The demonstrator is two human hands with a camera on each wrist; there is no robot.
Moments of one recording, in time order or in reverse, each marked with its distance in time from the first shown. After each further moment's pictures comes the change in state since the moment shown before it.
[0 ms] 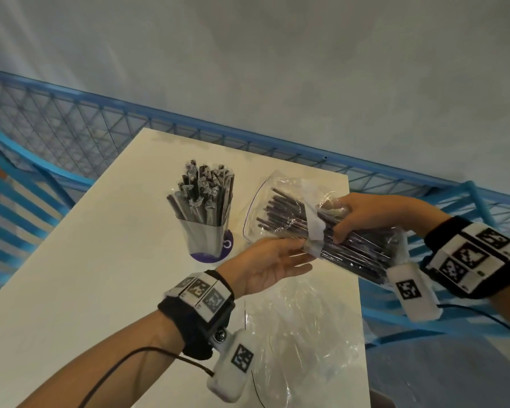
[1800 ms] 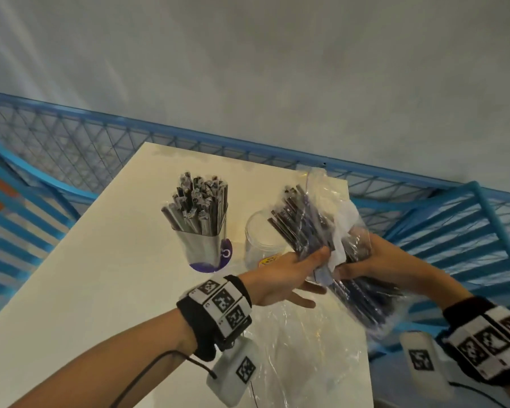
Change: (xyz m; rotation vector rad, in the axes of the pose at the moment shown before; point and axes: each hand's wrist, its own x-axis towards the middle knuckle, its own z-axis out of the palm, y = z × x) left_hand 0.004 -0.010 0.039 0.503 -0.066 -0.077; right_hand -0.029 0.054 0.062 0.626 0.169 -0.301
